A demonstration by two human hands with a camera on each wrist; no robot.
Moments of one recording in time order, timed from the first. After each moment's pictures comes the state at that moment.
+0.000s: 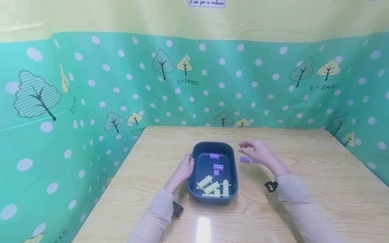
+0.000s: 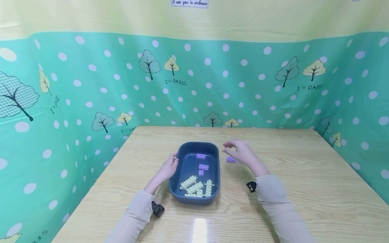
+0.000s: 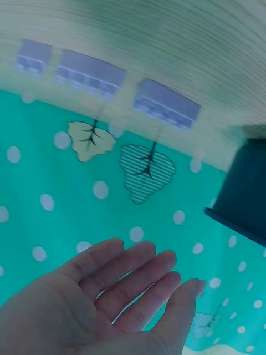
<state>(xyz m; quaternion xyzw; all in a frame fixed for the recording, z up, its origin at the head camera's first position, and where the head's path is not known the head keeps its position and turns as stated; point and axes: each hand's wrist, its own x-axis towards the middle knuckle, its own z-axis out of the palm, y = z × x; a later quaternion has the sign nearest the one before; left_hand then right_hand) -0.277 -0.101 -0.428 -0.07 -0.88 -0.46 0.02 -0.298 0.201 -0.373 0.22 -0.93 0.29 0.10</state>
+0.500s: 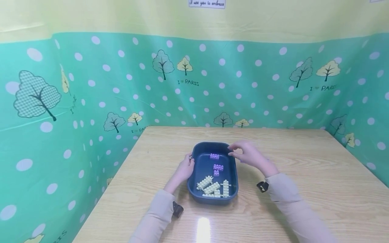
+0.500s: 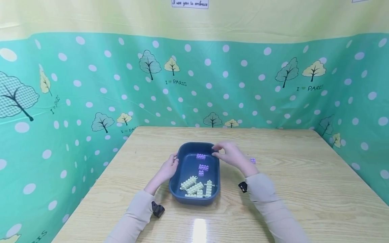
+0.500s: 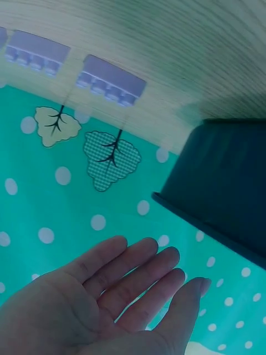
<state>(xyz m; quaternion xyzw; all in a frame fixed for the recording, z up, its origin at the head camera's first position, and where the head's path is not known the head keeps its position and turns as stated) -0.277 -0.101 -0.429 -0.07 -0.89 -0.46 0.02 -0.299 0.168 -0.376 0.28 -0.91 0.29 0.09</state>
